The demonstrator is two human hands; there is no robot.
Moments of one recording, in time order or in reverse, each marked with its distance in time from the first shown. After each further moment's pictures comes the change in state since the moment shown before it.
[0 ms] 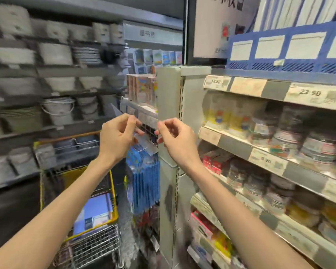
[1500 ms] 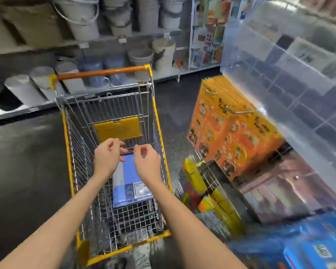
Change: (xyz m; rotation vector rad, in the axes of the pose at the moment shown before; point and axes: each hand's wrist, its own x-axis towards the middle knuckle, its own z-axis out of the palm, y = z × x) left_hand 0.019 -0.560 -0.174 0.318 0.065 -0.901; right_hand 0.103 0.343 0.496 -0.079 -0.357 0.704
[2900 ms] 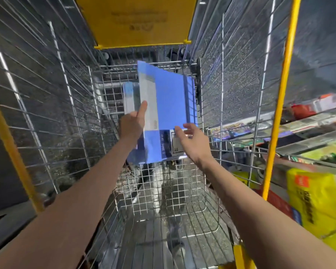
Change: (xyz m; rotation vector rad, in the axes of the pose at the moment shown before) left_hand 0.156 -0.352 0.126 0.075 -0.211 -0.765; right_hand 0.201 0.266 0.132 -0.413 -0.312 0.579
